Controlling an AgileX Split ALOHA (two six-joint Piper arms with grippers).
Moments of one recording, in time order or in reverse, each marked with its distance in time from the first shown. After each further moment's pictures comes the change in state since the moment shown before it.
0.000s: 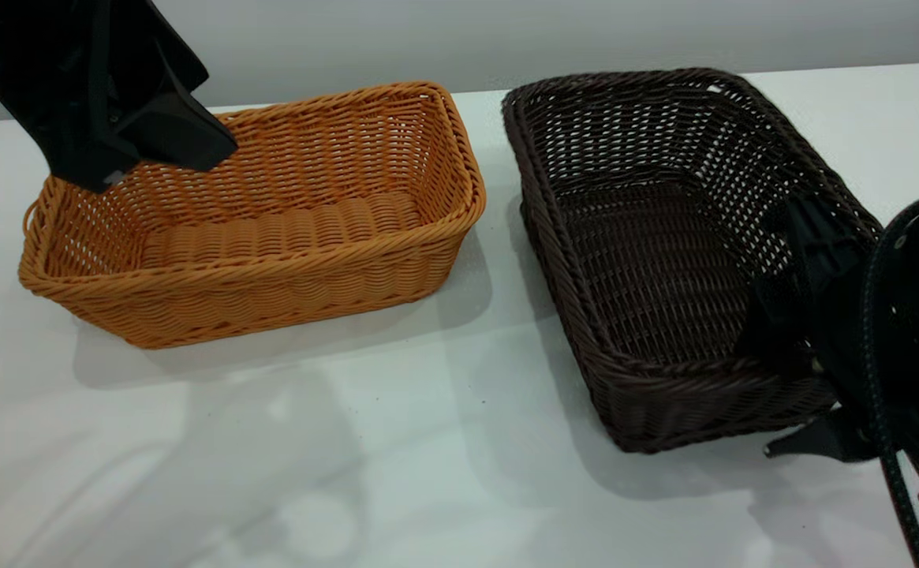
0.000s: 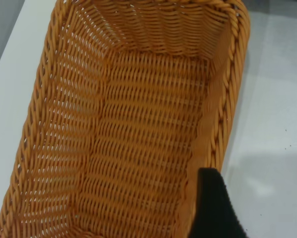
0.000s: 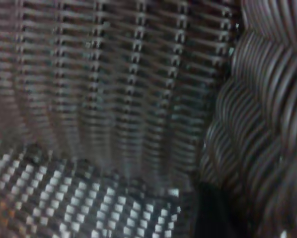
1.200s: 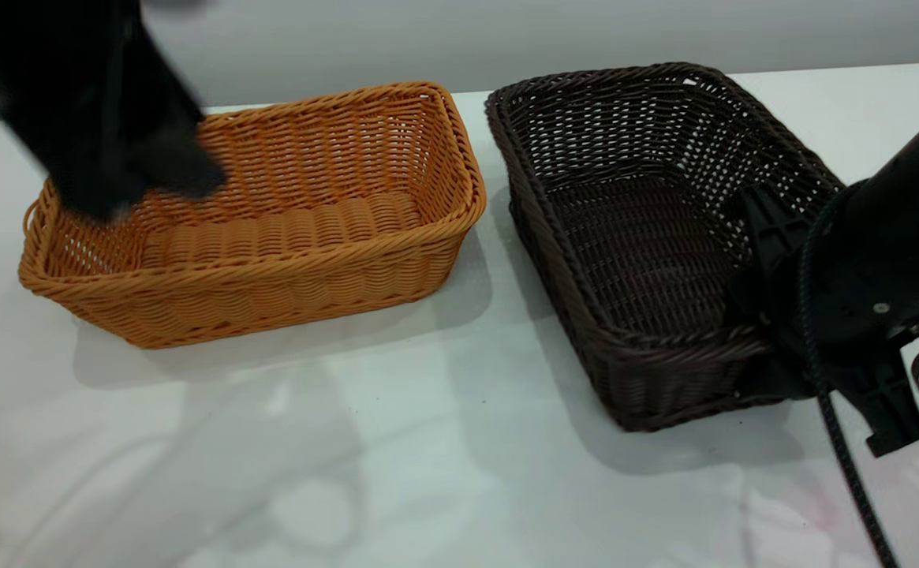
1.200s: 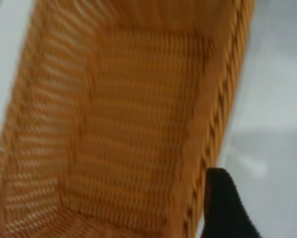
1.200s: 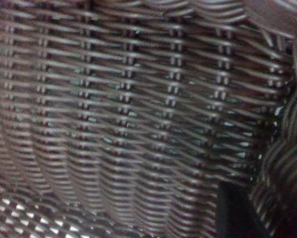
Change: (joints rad) left arm 0.011 0.074 0.000 0.071 0.032 -0.032; right arm -0.032 0.139 -0.137 -0.017 -0.074 -0.066
